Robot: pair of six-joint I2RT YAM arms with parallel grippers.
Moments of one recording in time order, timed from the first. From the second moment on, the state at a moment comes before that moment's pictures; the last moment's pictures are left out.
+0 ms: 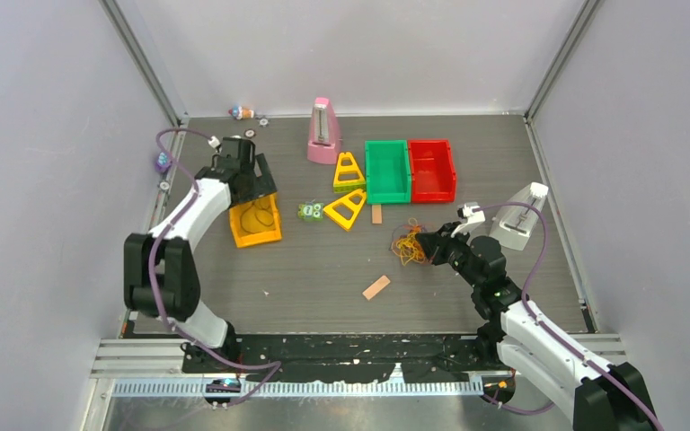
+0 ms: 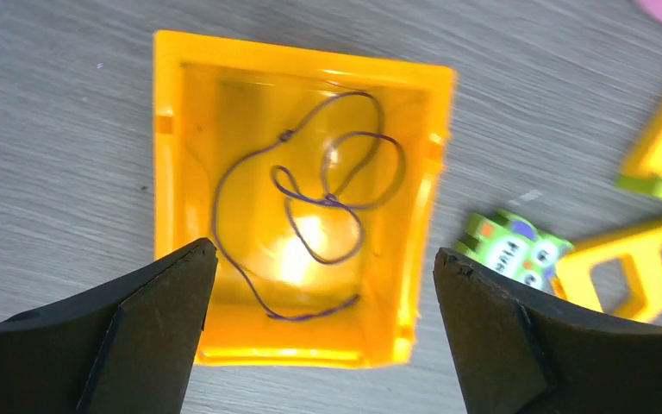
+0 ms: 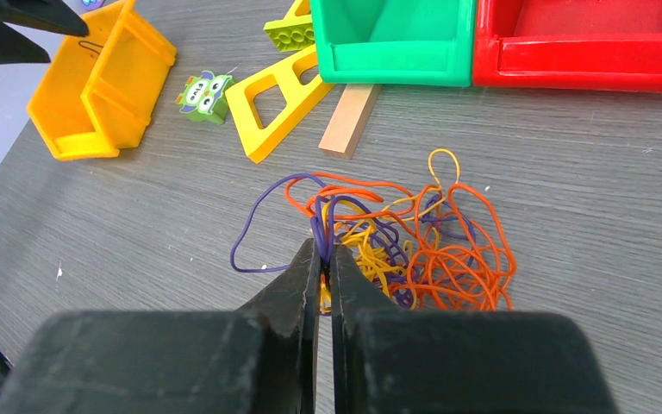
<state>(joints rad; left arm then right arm) -0.13 1.62 1.19 -0.53 -0.19 -0.46 0.39 0.73 0.18 0.35 -0.12 0.42</state>
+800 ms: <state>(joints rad) -0.31 1.31 0.81 -0.39 -0.04 -0.45 0.39 0.79 0.18 0.36 -0.14 0.42</state>
